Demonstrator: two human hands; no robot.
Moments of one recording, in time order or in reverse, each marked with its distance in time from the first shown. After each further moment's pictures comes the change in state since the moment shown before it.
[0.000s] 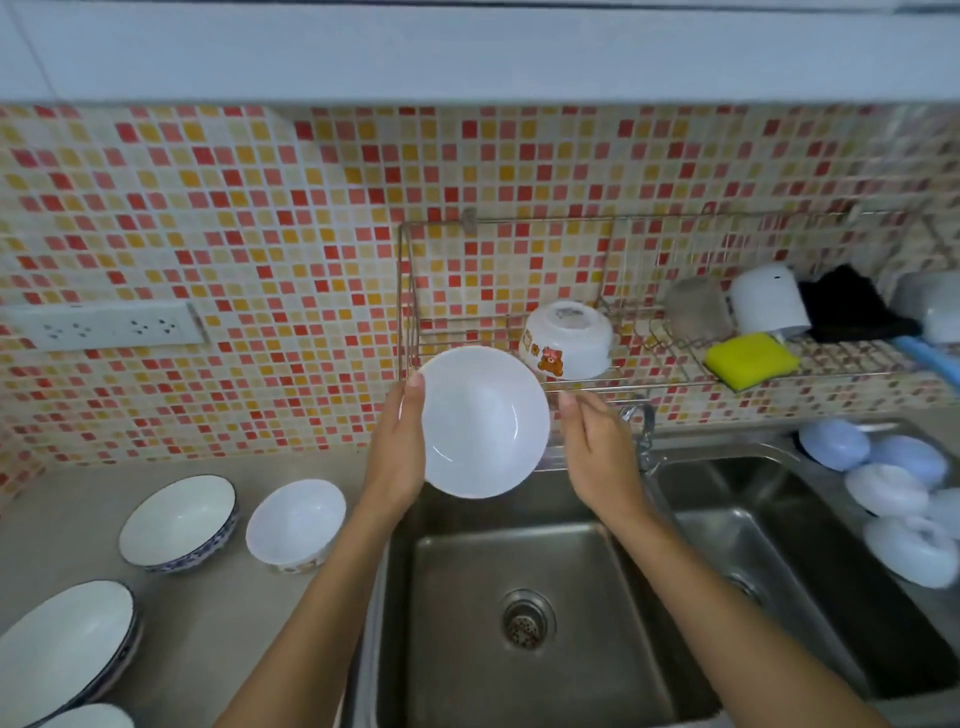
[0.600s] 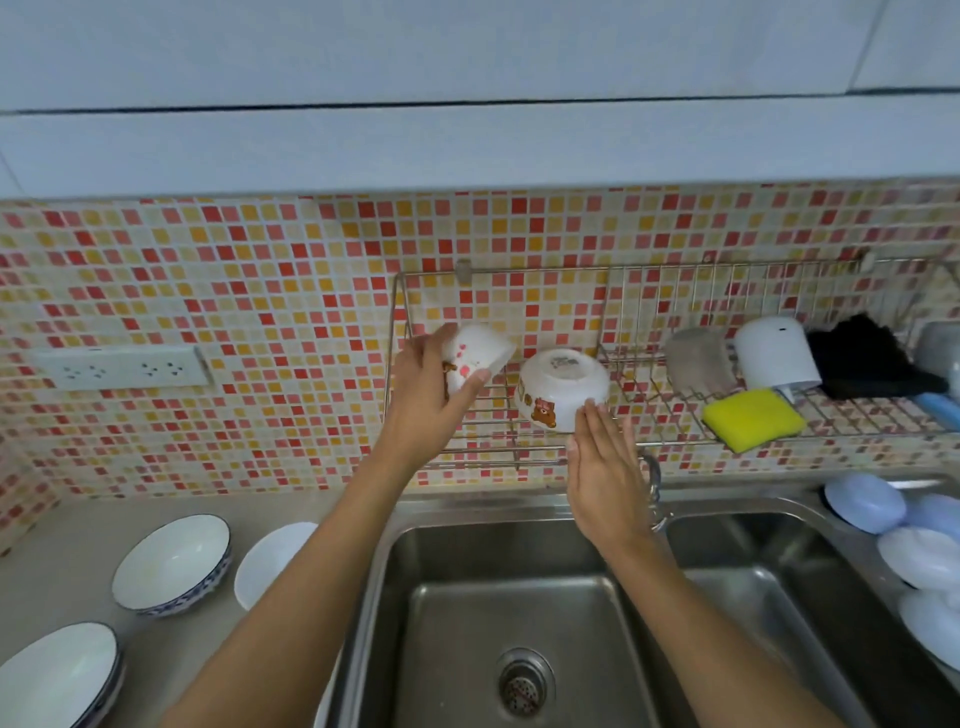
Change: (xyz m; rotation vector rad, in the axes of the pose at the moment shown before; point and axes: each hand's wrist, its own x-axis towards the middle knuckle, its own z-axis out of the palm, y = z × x) left_hand 0.080 0.044 0.039 0.631 0.041 0.454; right_hand 0.046 0.071 0.006 -0.565 0.048 -0.161
